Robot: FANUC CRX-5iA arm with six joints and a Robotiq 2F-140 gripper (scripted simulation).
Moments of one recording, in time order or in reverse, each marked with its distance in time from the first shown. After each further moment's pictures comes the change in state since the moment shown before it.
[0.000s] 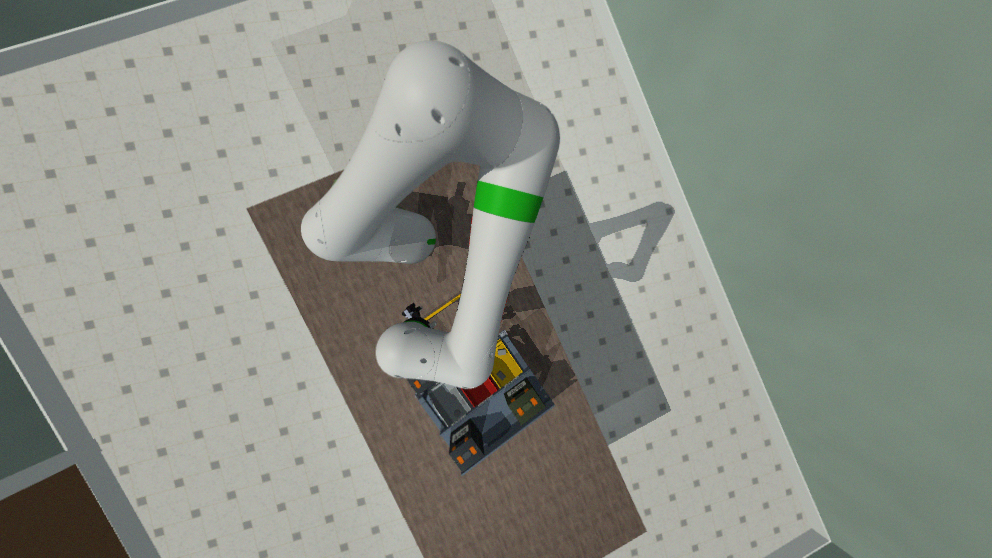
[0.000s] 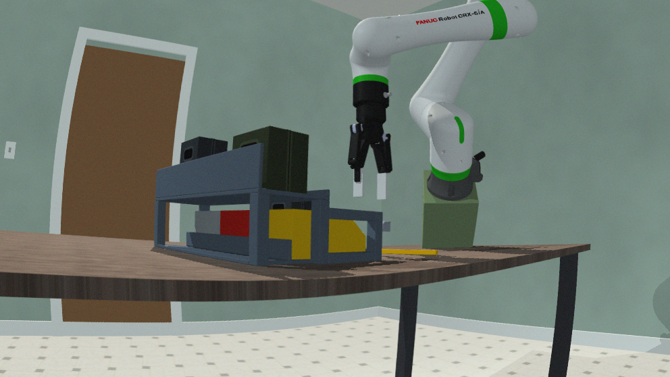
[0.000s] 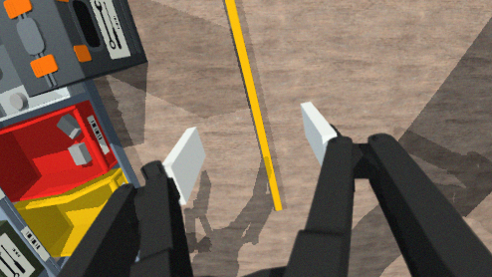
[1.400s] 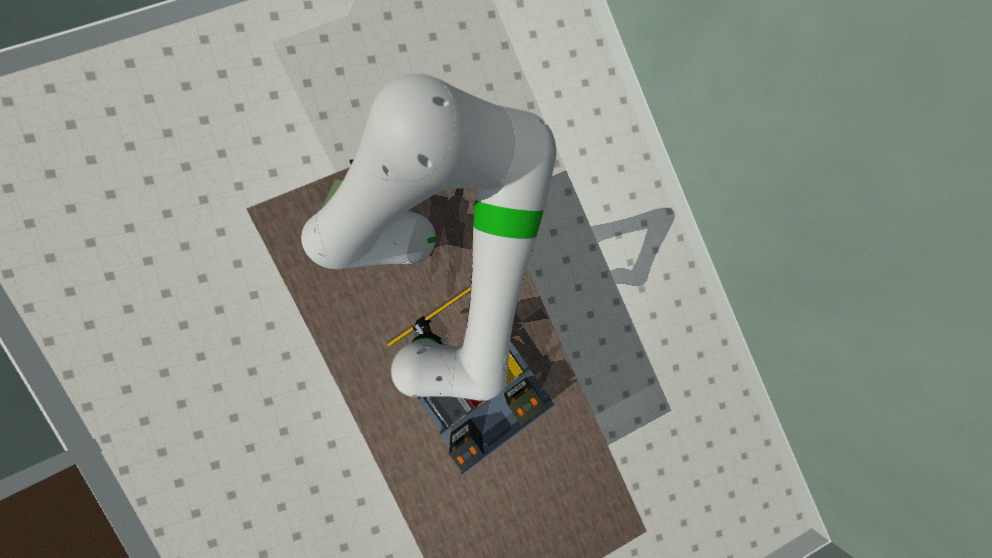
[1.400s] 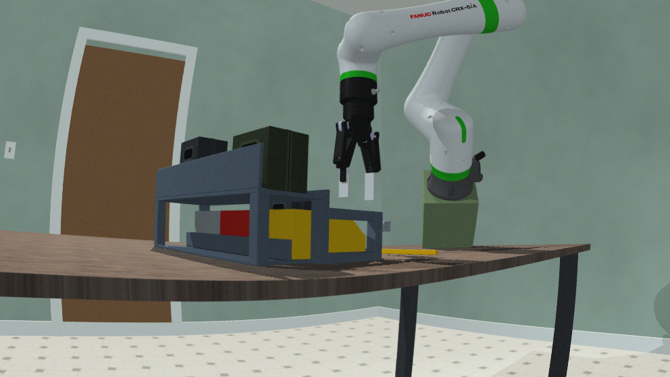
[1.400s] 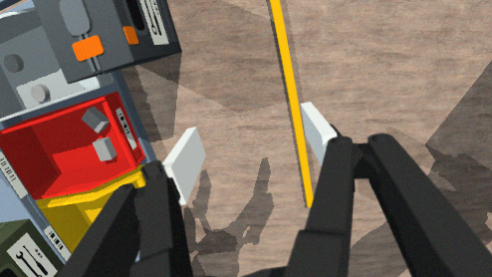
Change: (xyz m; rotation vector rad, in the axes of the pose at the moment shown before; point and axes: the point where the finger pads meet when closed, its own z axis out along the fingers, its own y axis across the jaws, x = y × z) arm 0.000 -0.050 0.005 0.001 0.000 0.000
